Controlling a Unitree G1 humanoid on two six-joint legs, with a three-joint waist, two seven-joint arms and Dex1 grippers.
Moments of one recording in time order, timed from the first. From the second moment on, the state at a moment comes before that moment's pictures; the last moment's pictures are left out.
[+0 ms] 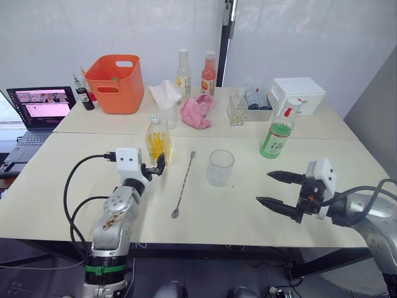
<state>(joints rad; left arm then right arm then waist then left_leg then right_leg) -0.36 0.17 0.12 -0.15 -0.23 0.42 -0.06 -0.11 -0.80 -0.21 -0.36 0.61 0.50 0.96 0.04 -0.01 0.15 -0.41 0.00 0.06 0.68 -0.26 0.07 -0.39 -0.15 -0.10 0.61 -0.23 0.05</state>
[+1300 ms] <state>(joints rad) -0.69 0.17 0.13 0.37 -0.12 0.32 -0.06 -0.03 -0.81 -0.29 -0.31 0.57 0.43 0.96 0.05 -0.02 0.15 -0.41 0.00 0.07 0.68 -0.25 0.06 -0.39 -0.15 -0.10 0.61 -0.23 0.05</state>
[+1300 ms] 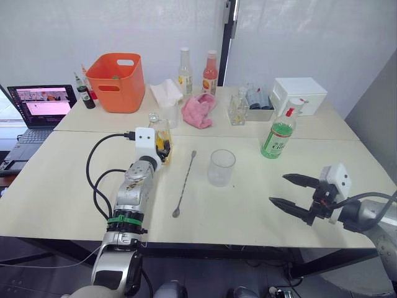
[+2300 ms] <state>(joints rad) -0.53 0.64 0.09 0.05 -0.56 0.51 -1.06 -0.02 -0.81 -0.33 -0.33 0.57 0.42 0.94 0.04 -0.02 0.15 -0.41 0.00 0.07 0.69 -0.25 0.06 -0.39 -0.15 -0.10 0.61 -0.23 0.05</state>
